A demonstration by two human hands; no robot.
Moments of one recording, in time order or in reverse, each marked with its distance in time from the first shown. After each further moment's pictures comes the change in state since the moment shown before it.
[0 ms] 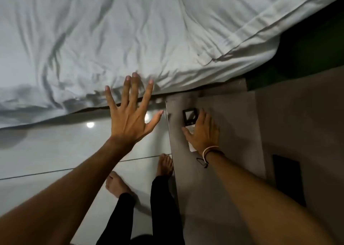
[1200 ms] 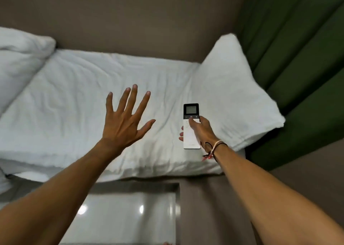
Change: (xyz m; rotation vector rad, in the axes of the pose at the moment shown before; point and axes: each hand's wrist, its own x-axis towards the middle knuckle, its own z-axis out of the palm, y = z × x) left_hand 0.010 -0.123 -0.332 0.238 0.453 -0.083; right_hand -0.039 -0.176 -0.347 1.389 -0.216 -0.183
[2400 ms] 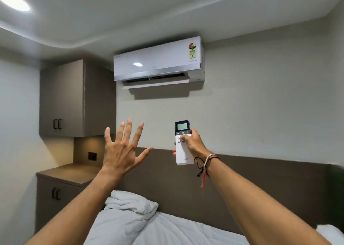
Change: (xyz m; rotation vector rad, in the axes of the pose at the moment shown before) left_hand 0.029 -0.328 -0.464 0.417 0.381 -0.496; right_hand -0.226 -0.445 0.389 -0.124 -0.536 -0.809
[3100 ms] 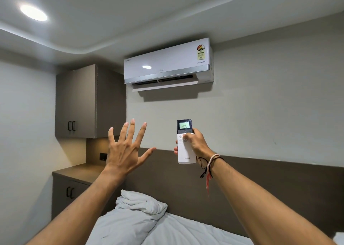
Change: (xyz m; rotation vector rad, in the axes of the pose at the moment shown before) left_hand -0.005 -0.021 -0.015 0.039 -0.025 -0.018; right_hand -0.002 -0.011 0.025 0.114 -0.065 -0.021
